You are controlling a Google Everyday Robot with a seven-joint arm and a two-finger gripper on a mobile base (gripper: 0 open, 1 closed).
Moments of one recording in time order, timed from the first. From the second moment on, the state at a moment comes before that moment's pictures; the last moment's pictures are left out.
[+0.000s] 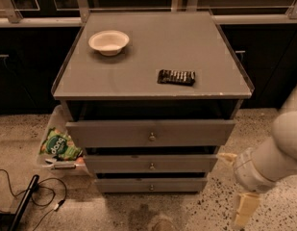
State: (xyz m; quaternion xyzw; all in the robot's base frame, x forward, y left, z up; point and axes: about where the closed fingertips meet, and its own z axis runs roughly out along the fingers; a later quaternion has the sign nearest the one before) arm 0.366 -0.228 0.684 -0.65 0.74 0.10 0.14
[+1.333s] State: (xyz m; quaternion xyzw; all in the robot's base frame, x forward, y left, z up) arm 0.379 -0.224 0.507 -0.66 0.72 0.17 0.13
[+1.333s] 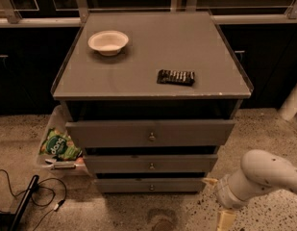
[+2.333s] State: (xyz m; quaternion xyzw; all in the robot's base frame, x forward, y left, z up) arm 0.397 -0.210 0.418 -0.66 0.71 0.18 0.16
